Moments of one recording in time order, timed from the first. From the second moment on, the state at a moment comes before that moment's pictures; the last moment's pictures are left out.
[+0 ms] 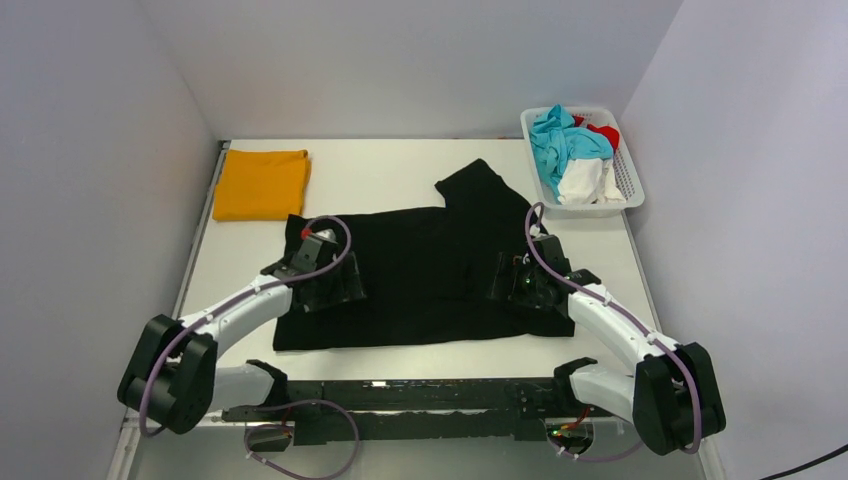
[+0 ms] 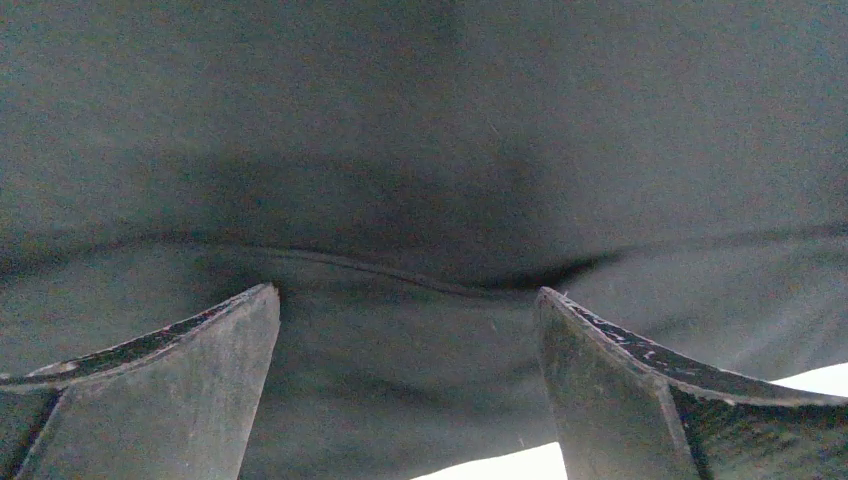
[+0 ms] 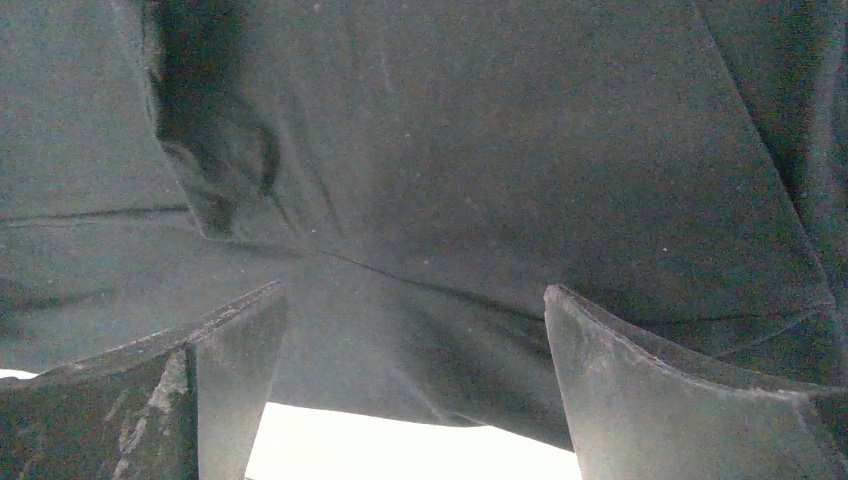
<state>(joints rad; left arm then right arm) -0.48 1.21 0.58 -0.39 0.02 -0.66 0.31 1.10 0.54 -0.42 -0.08 0.50</state>
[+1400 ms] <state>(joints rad) -0.16 1.23 0.78 -0.38 -0.13 -0.62 0.61 1.69 1.11 -0.19 -0.09 0.57</state>
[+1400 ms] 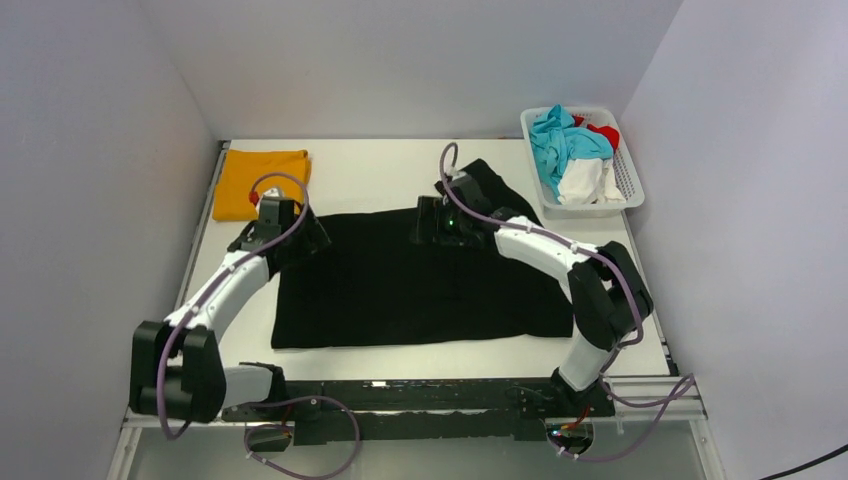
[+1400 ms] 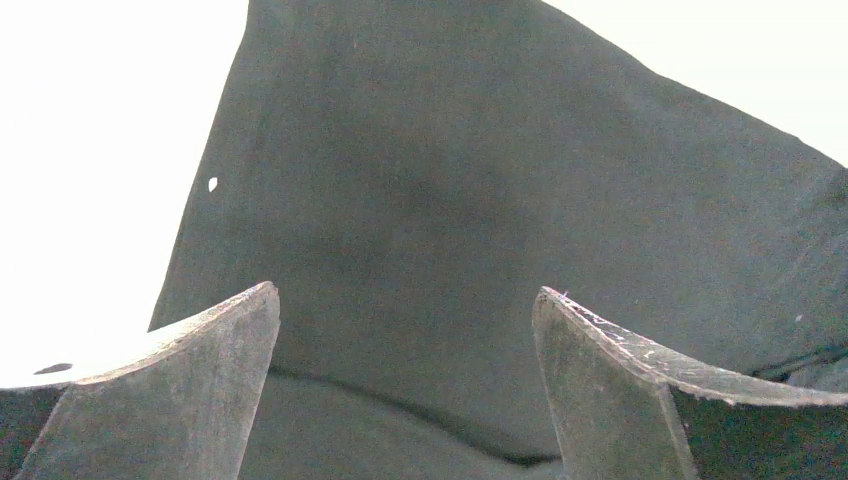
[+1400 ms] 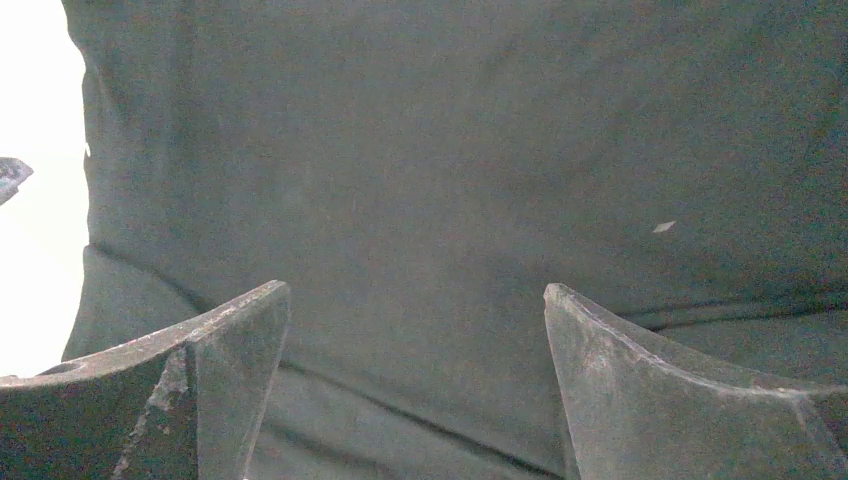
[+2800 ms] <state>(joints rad) 0.05 1.93 1.24 -0.22 -0.03 -0.52 0.52 1.09 0.96 -0.55 0.30 0.83</state>
